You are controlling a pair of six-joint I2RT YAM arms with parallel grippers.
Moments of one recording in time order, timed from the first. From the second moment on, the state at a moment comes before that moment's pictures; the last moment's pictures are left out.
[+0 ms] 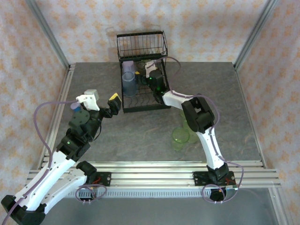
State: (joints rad) left arm -0.50 0.66 0.69 -0.07 -0.34 -0.31; right arm 0.58 2.31 1.66 0.49 0.15 0.06
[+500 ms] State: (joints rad) left arm -0.50 0.66 0.69 -0.09 -0.34 -0.31; right arm 0.58 2.01 1.33 0.51 0.14 0.15
